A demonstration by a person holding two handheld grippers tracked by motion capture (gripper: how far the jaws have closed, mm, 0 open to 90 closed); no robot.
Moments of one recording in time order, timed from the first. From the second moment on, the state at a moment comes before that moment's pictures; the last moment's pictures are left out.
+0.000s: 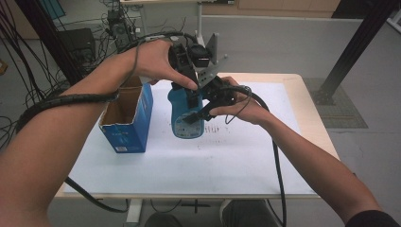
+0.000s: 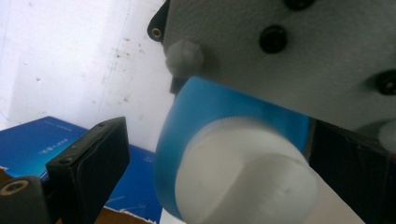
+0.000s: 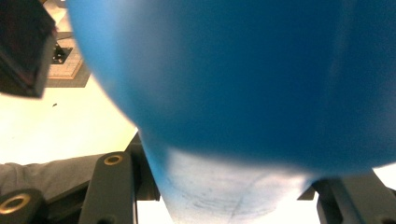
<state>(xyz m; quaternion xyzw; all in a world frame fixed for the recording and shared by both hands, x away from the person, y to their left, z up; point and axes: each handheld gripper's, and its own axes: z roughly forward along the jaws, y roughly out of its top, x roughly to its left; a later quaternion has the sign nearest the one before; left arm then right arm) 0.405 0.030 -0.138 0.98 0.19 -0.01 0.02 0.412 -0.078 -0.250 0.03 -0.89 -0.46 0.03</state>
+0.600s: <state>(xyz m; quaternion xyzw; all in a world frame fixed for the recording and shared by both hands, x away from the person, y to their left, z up) 0.404 0.024 -0.138 0.98 0.18 -0.01 0.03 0.411 -0.085 -0.243 0.03 -0.88 -0.47 0.02</state>
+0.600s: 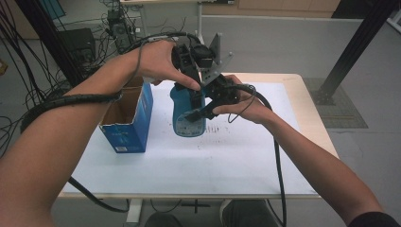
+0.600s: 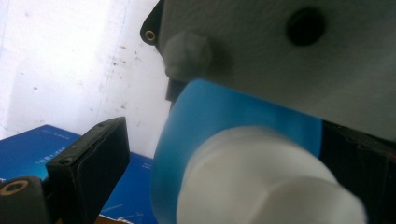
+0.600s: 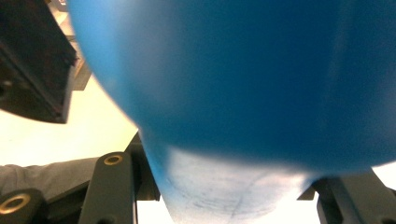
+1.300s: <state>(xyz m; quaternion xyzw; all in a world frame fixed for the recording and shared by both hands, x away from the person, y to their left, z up) 0.402 0.025 -0.138 0.98 0.18 -0.01 0.03 0.409 -0.083 -0.240 0.03 -0.89 -0.46 0.02</state>
